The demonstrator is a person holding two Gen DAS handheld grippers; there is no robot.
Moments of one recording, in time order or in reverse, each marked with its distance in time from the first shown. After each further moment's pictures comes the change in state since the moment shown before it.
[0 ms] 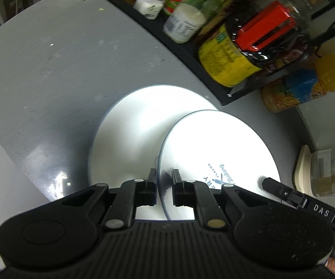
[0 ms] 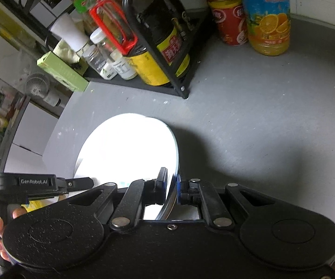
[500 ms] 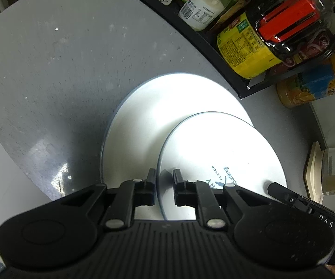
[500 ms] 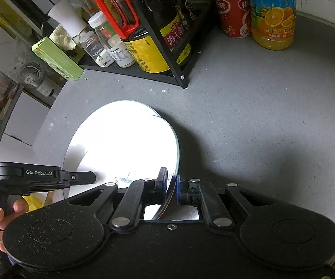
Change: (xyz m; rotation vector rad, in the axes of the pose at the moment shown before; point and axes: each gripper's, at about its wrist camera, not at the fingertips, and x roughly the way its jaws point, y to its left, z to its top) left arm 0.021 0.019 0.001 -0.007 0.048 0.020; right arm 0.014 0.008 -0.010 -0.032 0.020 -0.047
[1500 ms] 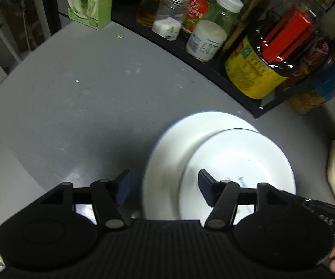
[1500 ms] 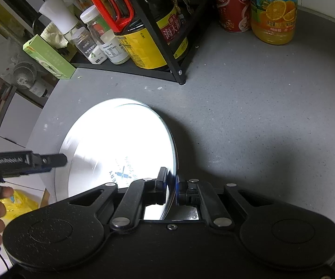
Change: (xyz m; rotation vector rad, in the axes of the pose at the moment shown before) left arm -0.026 -0.003 0.022 0.133 -0.112 0.150; right arm 0.016 0.006 0.001 0.020 0.010 -0.036
